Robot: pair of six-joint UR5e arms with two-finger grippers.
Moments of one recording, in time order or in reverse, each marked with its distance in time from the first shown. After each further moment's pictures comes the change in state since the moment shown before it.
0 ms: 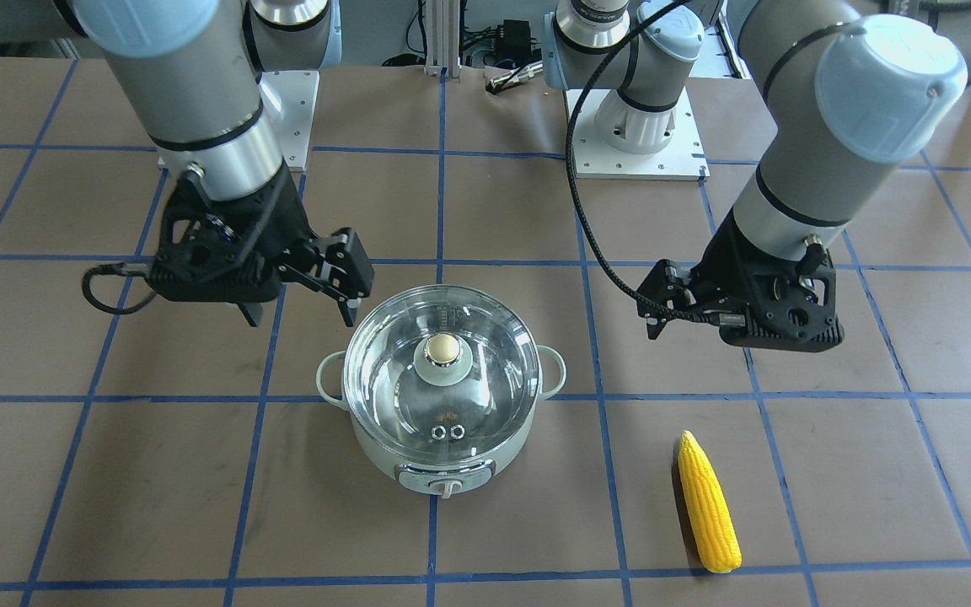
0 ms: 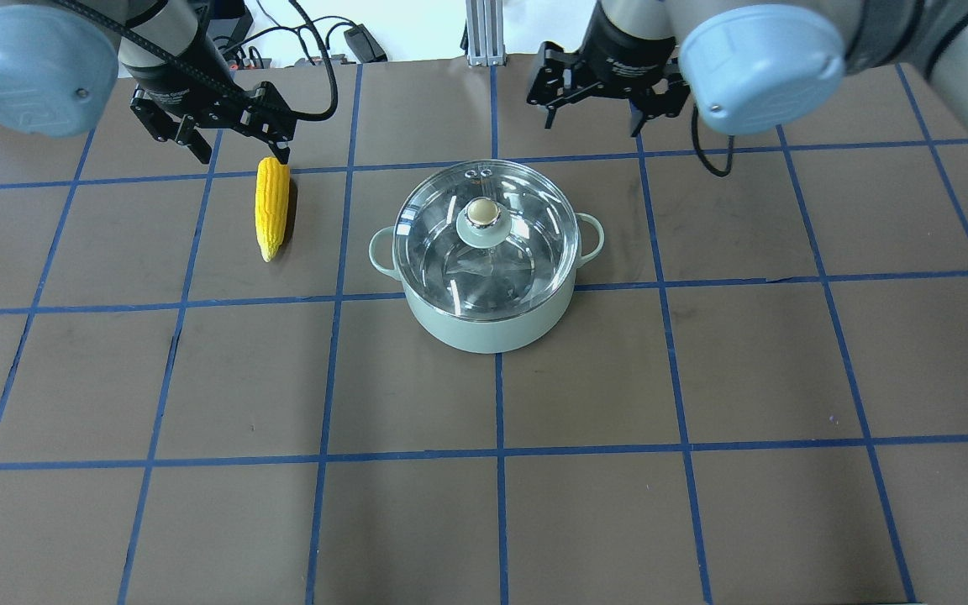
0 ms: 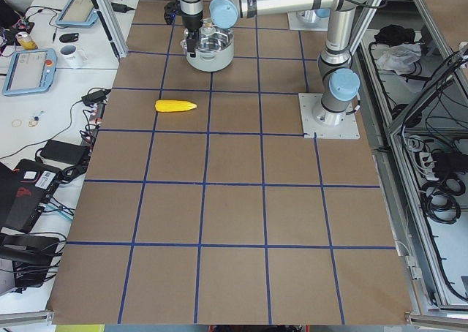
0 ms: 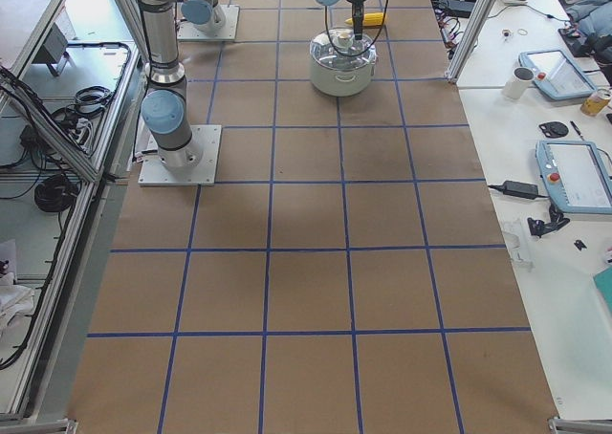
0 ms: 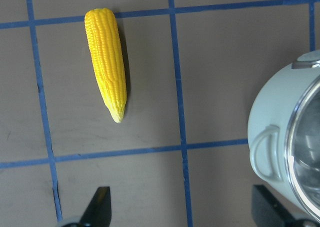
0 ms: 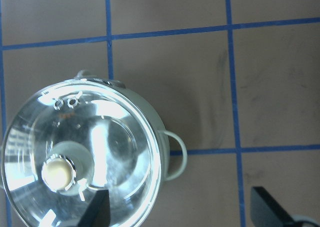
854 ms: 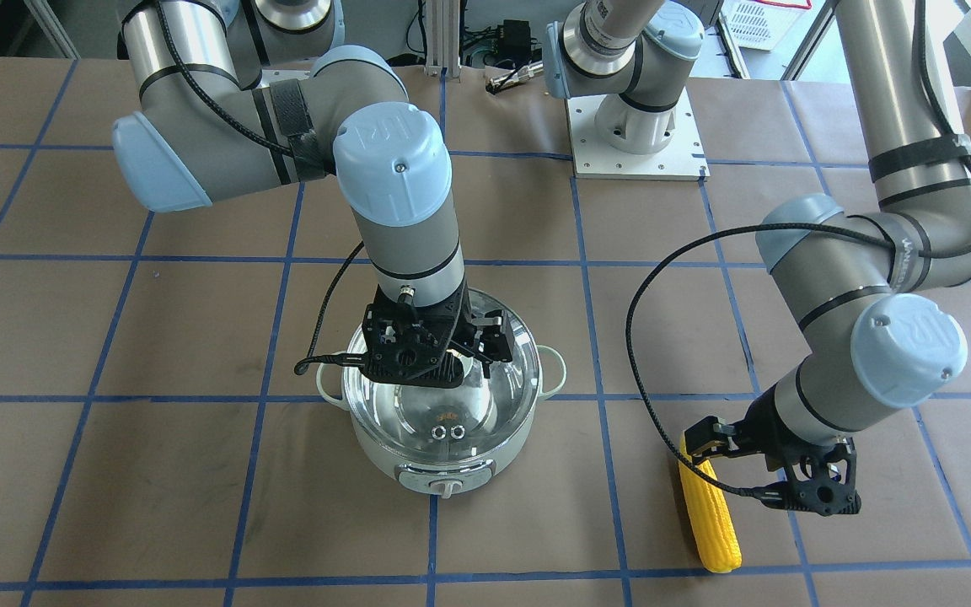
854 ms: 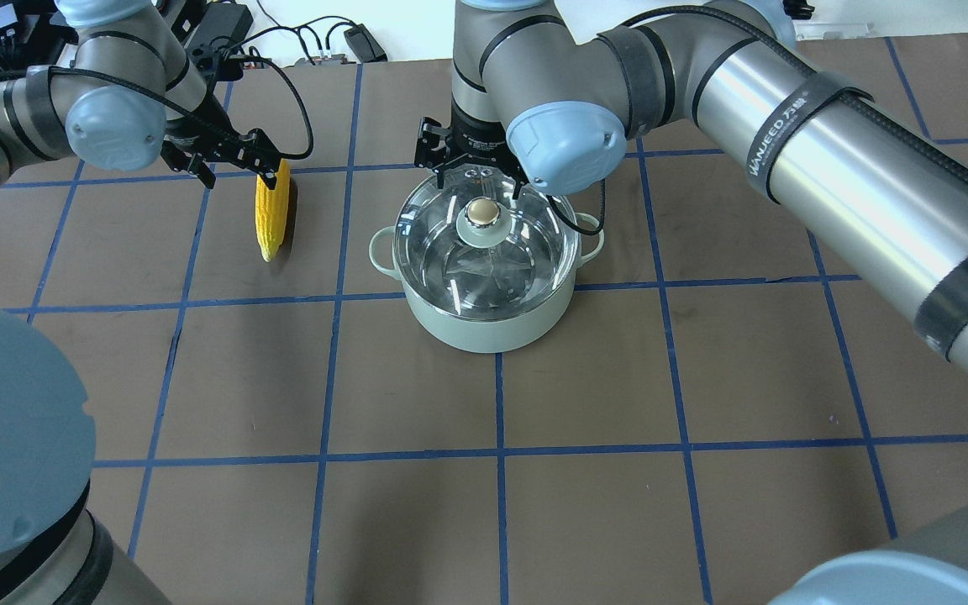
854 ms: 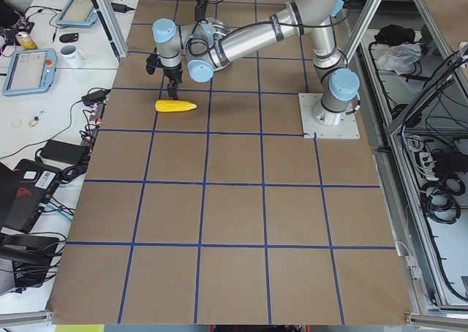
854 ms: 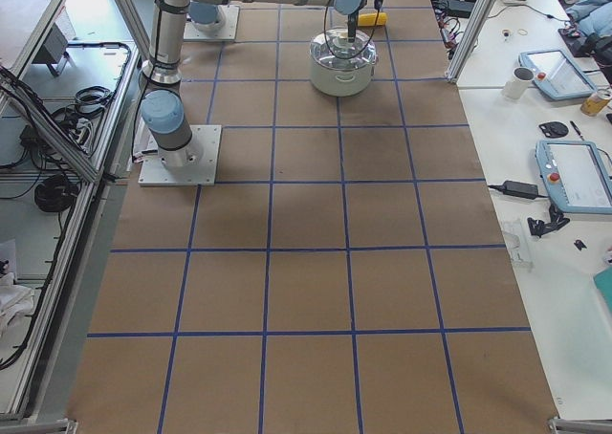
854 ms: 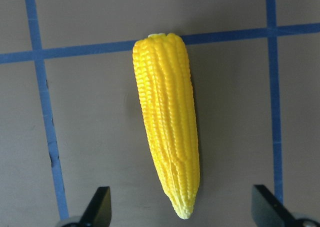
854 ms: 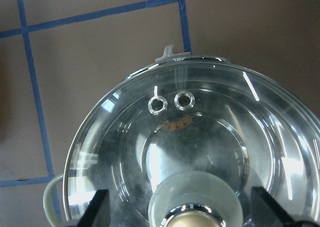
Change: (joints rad) left arm 0.120 -0.289 -0.002 0.257 0.001 0.130; right arm 0.181 0.220 -0.054 -0.100 0.005 0.234
